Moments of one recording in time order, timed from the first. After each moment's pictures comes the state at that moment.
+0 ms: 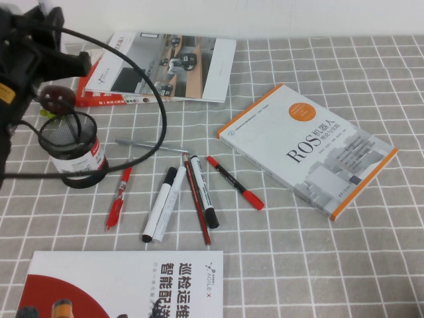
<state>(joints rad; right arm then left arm) -0.03 0.01 0.03 0.14 0.37 0.06 -0.21 1.43 -0.85 0.04 -0.60 0.06</state>
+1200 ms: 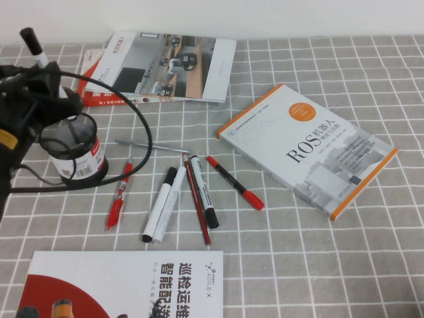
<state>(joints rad) -0.03 0.01 0.03 0.14 0.37 0.06 -0.13 1.51 -0.70 0.10 -0.71 -0.19</state>
